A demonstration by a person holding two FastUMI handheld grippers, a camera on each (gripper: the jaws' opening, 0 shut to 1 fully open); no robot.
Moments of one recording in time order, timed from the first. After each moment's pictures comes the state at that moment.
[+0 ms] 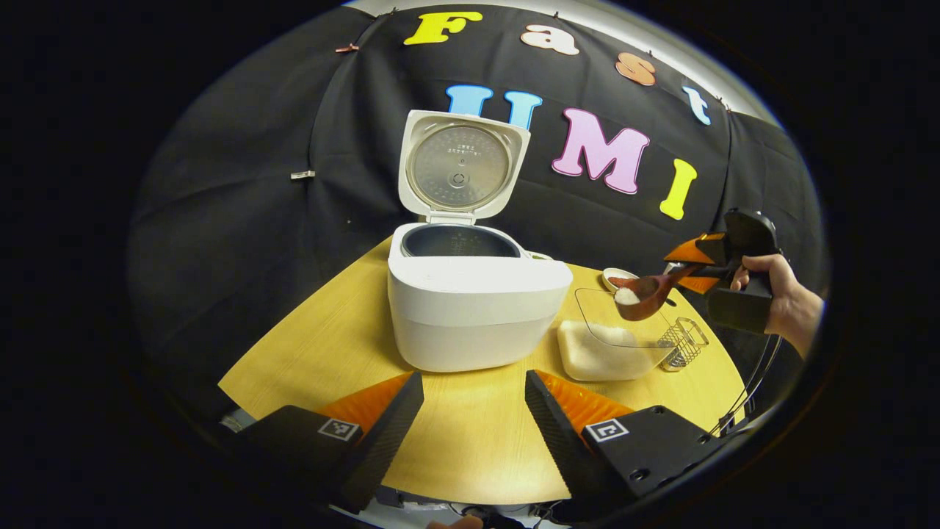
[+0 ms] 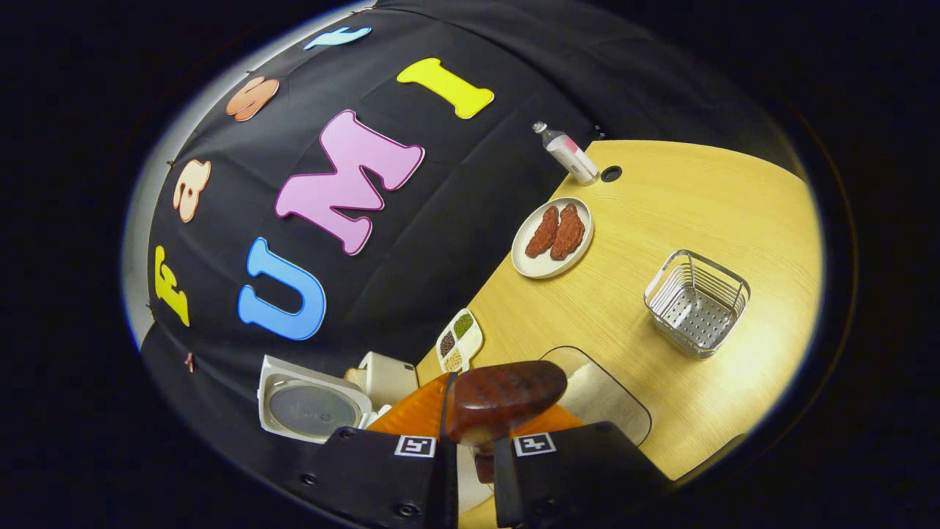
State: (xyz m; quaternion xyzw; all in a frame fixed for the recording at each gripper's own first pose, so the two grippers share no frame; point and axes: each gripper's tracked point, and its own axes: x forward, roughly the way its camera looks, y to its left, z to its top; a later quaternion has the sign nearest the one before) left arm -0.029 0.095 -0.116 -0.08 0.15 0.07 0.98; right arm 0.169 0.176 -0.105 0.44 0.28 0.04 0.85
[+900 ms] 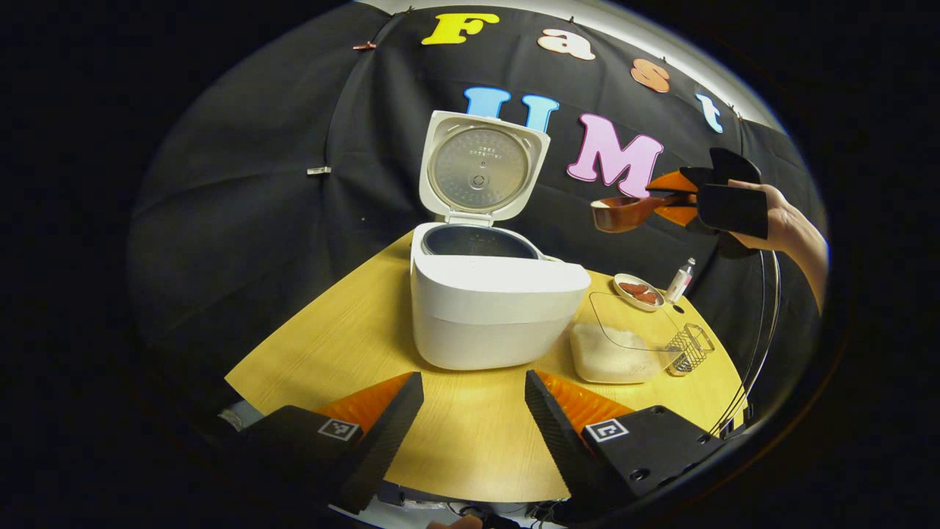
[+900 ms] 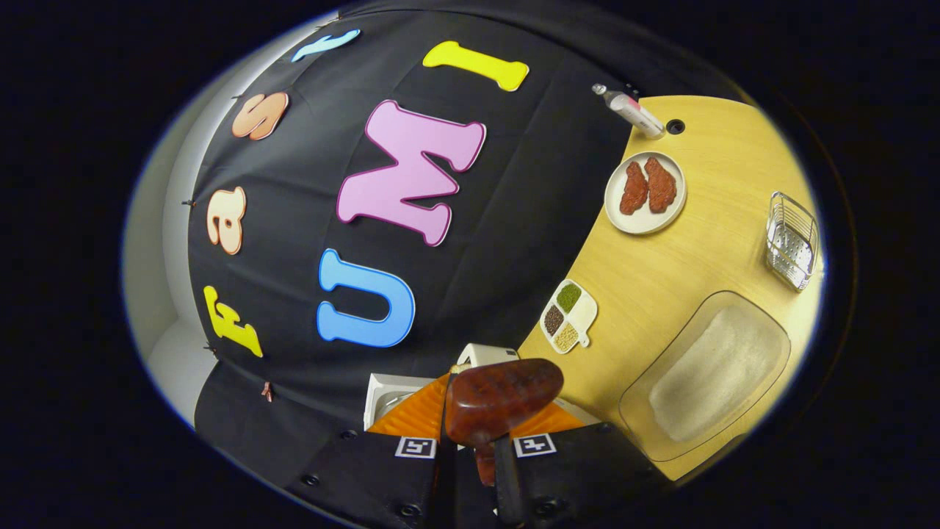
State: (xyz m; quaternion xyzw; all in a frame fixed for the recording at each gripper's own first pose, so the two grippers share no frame) left arm -0.038 0.120 -0.121 -0.10 0.15 0.10 0.98; right arm 0.192 0.305 -0.010 0.53 0.28 0.14 0.79
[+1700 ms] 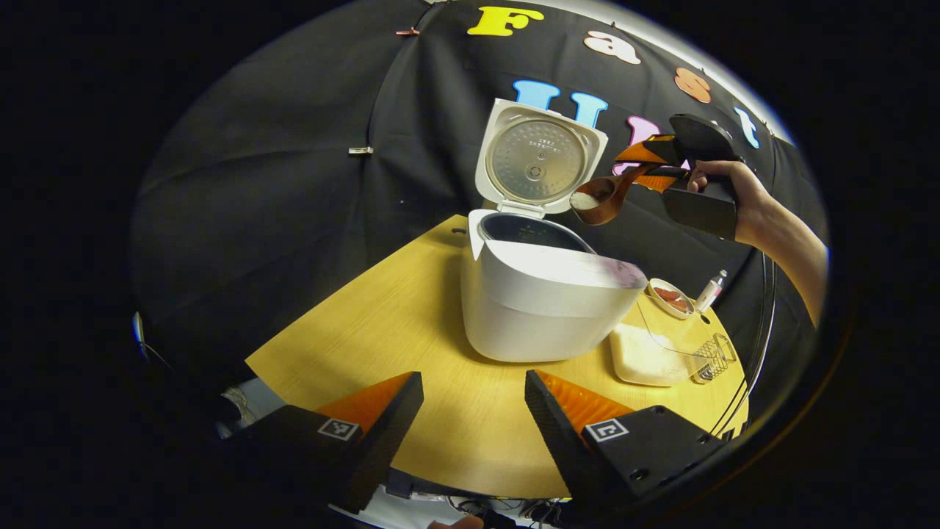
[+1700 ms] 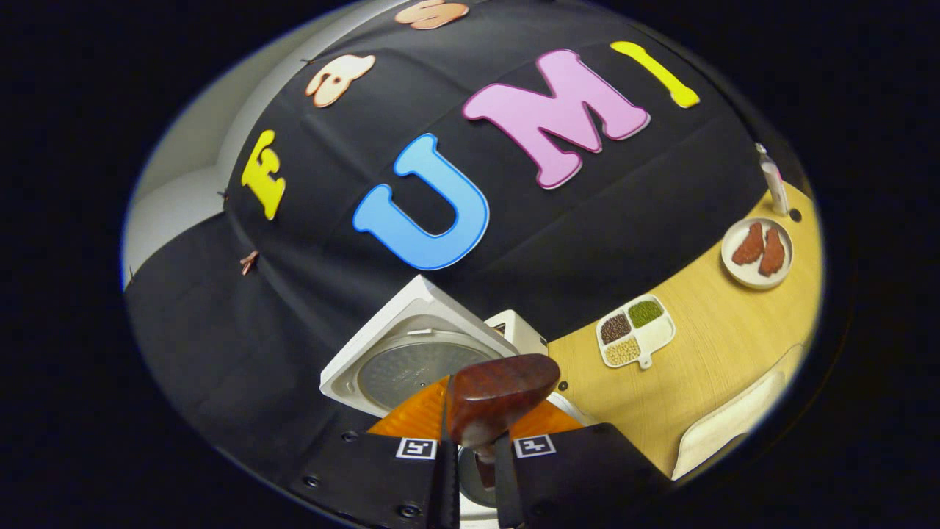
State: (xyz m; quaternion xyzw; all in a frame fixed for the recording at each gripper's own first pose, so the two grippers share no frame) left arm -0.054 0.173 -0.141 -0.14 0.16 0.16 0.96; right arm 0.187 0.469 0.000 0.30 0.21 0.29 0.88
